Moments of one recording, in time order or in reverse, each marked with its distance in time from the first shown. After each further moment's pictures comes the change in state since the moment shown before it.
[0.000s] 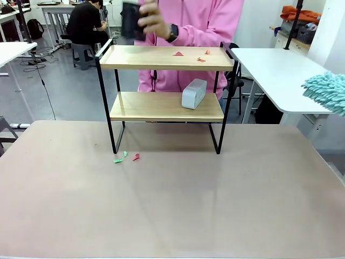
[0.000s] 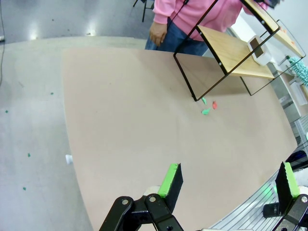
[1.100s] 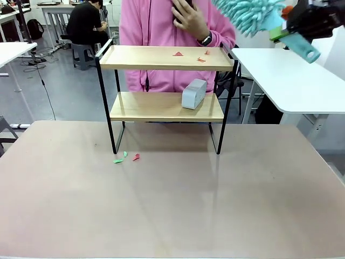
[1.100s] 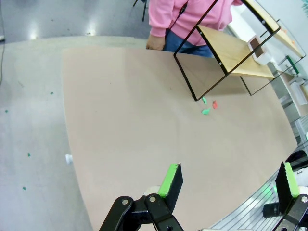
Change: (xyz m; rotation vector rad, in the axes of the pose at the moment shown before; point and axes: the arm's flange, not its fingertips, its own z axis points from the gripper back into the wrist) left arm 0.000 0.001 -0.001 0.000 0.002 0.001; right arm -0.040 0.274 -0.122 -0.004 -0.005 0.730
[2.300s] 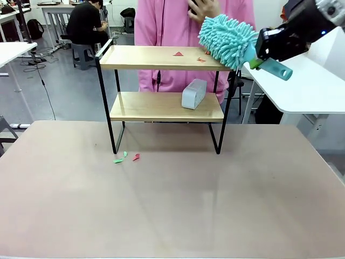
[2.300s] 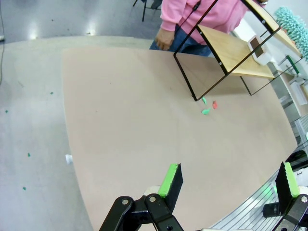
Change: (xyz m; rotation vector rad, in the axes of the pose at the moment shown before) left arm 0.000 0.000 0.000 0.000 0.000 -0.001; right arm 0.001 0.020 -0.079 -0.301 0.224 0.009
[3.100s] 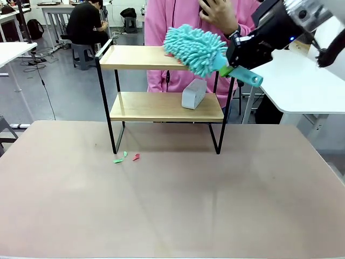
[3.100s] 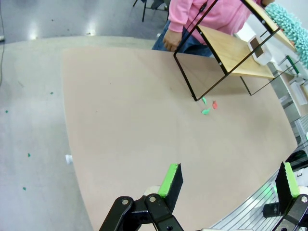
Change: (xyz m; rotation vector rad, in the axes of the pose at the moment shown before) left arm 0.000 0.000 0.000 0.000 0.000 -0.001; right arm 0.007 0.034 -0.033 0.266 0.118 0.100
